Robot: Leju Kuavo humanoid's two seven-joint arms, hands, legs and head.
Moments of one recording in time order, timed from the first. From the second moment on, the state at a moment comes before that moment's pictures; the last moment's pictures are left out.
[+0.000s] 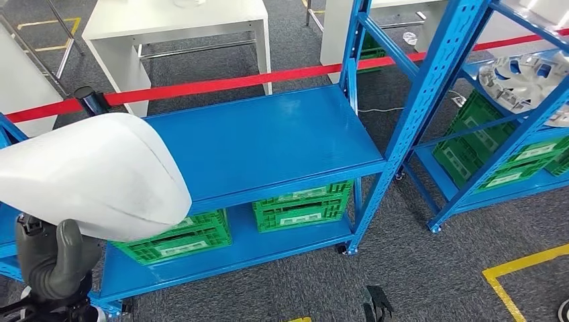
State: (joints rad) left arm -0.10 0.04 -0.22 -1.75 0.28 -0.34 -0.61; right arm -0.03 0.03 -0.24 -0.16 -0.02 -0.07 0.14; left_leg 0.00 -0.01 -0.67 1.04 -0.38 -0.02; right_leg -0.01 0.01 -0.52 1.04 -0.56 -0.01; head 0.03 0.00
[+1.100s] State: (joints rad) left arm 0.07 0.04 -0.14 -1.83 0.30 -0.48 -0.53; right arm -0.02 0.13 -0.30 -0.16 -0.05 -0.05 0.08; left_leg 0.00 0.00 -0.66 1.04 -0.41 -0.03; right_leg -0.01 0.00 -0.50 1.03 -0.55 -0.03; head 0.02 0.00
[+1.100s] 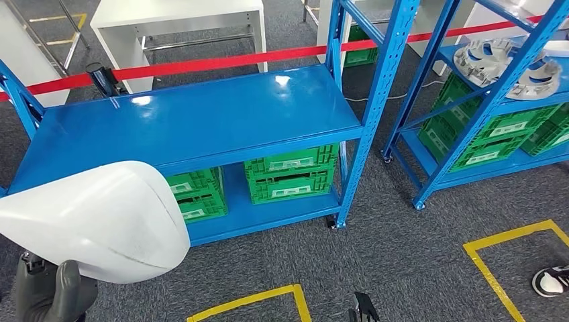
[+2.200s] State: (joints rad) left arm 0.10 -0.03 -0.04 -1.77 0.27 -0.37 -0.59; right arm -0.02 0.05 -0.34 -0.17 -0.07 -0.05 0.15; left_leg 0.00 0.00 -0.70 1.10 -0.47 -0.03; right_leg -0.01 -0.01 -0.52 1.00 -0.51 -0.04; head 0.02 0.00
